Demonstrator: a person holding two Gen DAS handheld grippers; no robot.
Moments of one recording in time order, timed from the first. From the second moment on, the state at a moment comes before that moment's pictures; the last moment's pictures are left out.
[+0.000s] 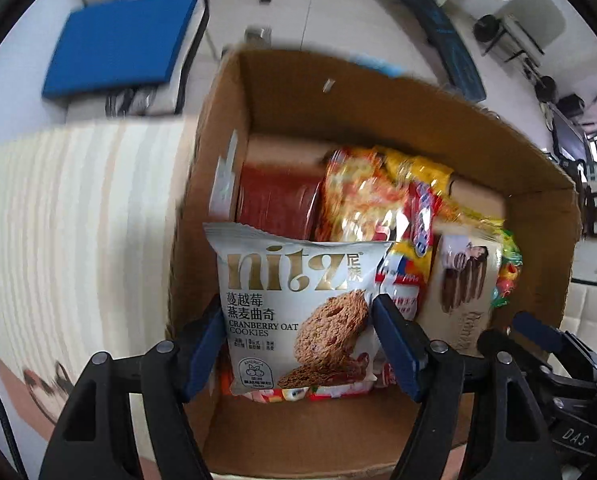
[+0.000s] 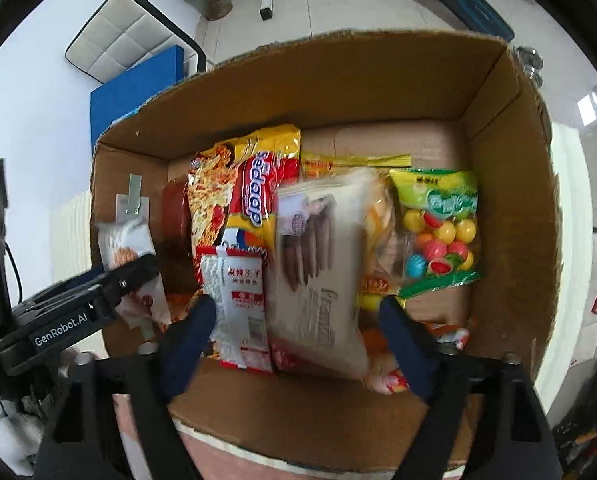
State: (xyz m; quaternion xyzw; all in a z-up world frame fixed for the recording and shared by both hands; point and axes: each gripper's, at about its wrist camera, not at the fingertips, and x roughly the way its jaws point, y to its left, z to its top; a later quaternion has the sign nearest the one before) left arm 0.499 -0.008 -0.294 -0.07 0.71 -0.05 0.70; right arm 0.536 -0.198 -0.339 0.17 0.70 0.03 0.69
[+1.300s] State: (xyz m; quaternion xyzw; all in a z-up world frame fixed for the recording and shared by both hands) left arm 0.317 -0.023 -0.158 -0.01 0.54 -0.03 0.84; right arm 0.363 -0.199 -0.213 0.10 0.59 0.00 0.80
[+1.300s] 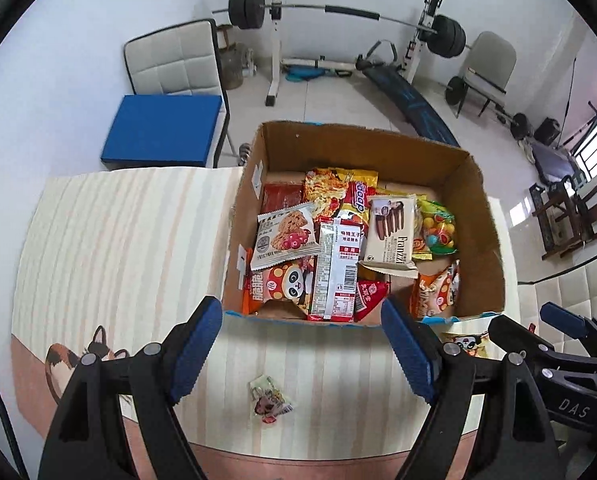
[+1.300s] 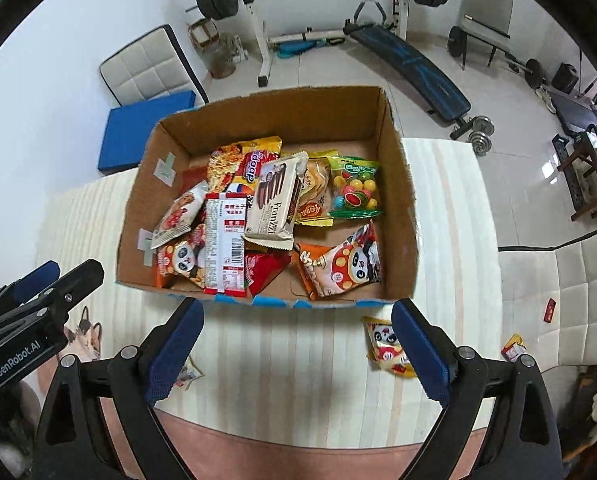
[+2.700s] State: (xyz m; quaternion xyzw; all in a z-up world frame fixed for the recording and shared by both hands) left arm 0.268 0.033 -0.315 -0.12 0.66 0.04 0.74; right arm 0.335 -0.294 -0.426 0.24 0.70 -0.08 0.67
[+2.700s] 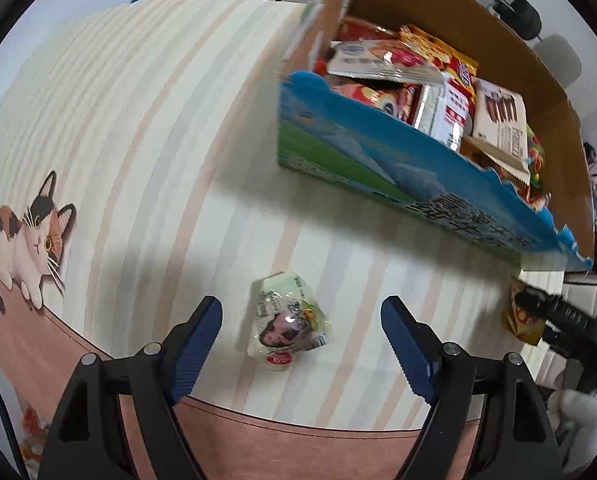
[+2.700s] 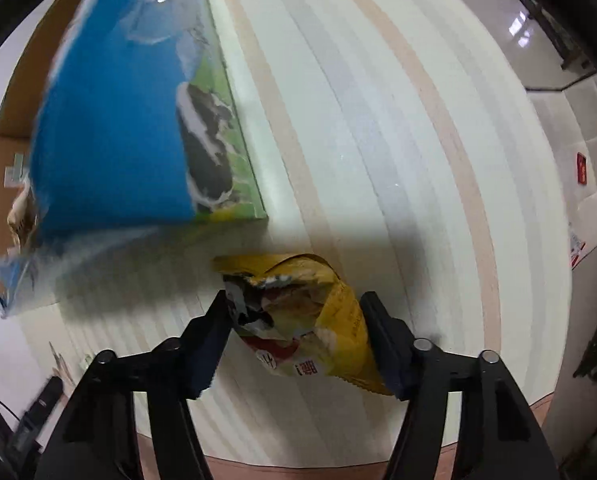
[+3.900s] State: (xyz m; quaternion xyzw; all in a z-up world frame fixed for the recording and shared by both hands) left arm 0.240 0.033 -0.366 -0.18 0.72 0.00 0.67; right arm 0.273 -0.218 -0.417 0.26 0.71 -0.02 0.65
